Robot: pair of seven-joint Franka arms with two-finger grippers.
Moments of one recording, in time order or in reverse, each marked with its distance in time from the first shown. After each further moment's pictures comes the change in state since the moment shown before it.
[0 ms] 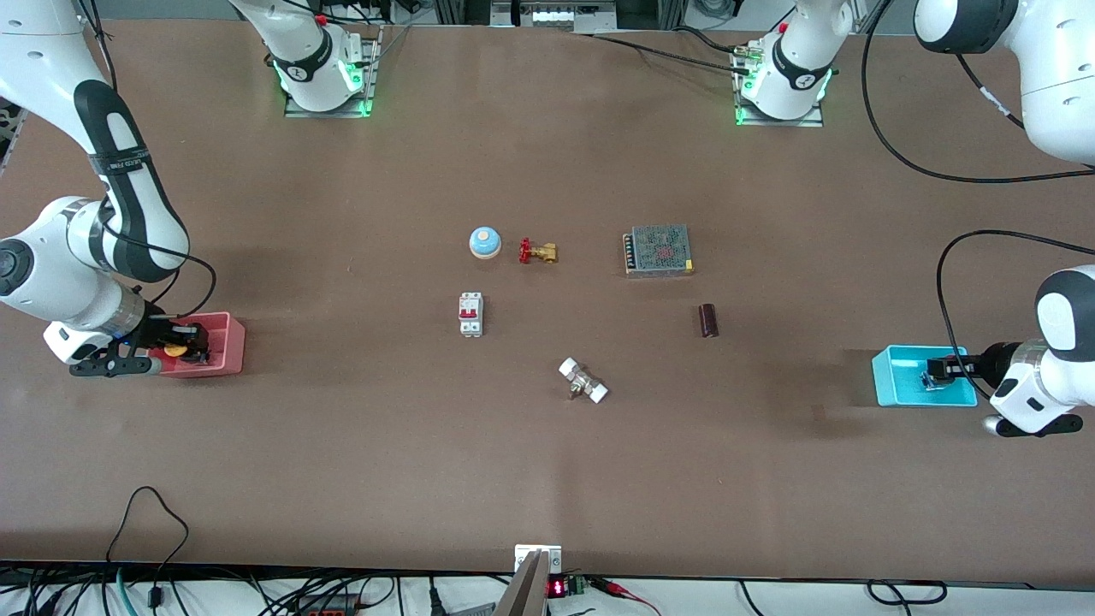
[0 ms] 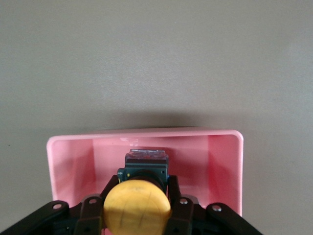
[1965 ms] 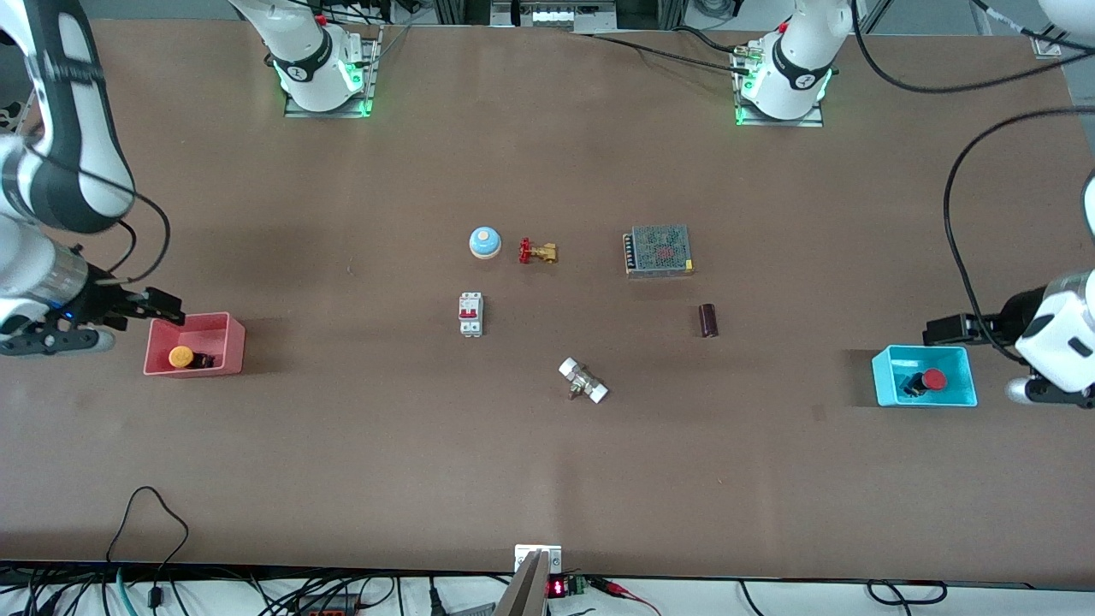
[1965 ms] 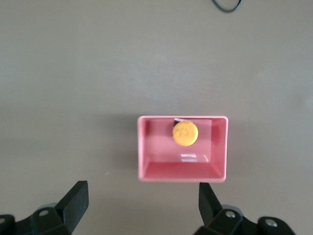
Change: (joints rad) left arm -0.147 -0.337 -0.083 0.053 -0.002 -0.240 -0.122; right arm 0.042 -0.293 0.041 0.092 0.013 -0.393 0.048
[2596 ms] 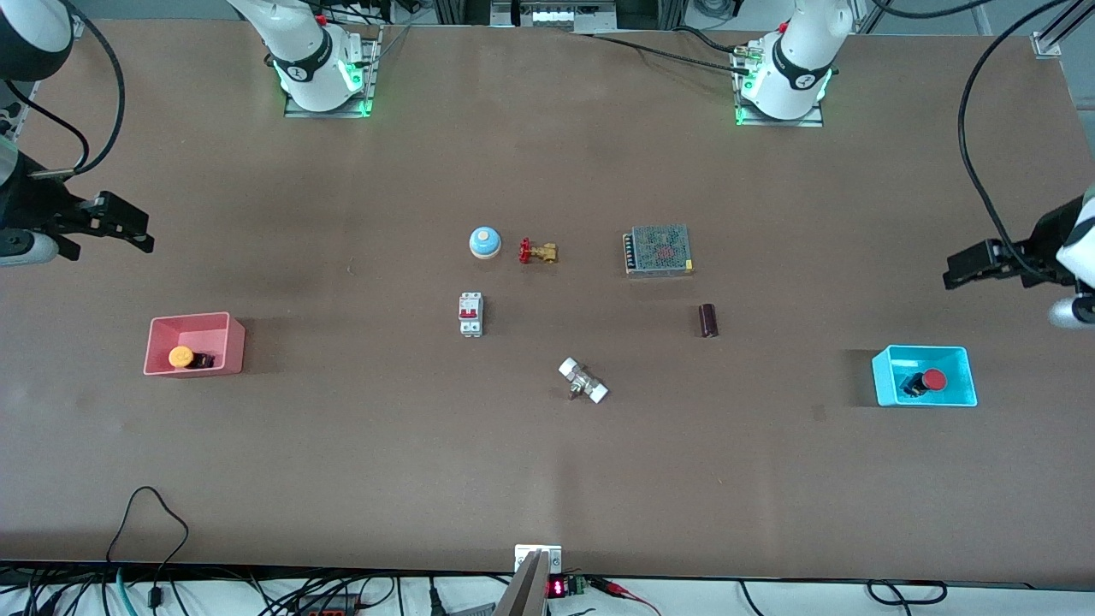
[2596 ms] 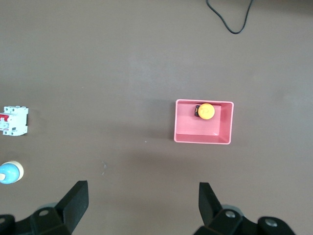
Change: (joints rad) left arm -0.023 -0.233 0.012 -0.156 0.000 -0.016 -0.052; right arm 0.111 -0.188 0.002 0.129 -0.001 -0.310 0.055
